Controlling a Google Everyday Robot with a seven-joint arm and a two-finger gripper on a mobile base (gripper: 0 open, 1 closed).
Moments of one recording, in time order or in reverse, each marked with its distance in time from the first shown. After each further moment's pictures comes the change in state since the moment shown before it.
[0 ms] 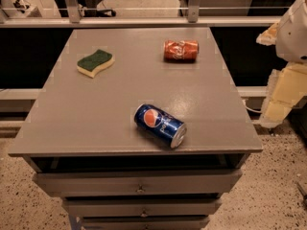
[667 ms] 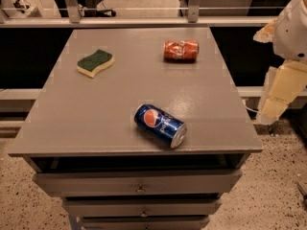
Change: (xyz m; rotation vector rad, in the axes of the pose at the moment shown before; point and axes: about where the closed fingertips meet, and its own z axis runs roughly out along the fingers) arm -0.007 -0.005 0.000 0.007 -0.019 -0.012
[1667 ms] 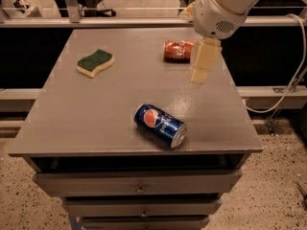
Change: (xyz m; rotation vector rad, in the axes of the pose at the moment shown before) arm -0.133 -0.069 0.061 0.018 -0.211 -0.276
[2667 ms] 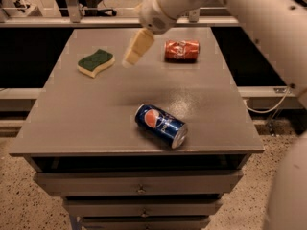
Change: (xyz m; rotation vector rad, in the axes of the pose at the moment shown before) arm -0.103 -0.097 0.102 0.017 -0.354 0.155
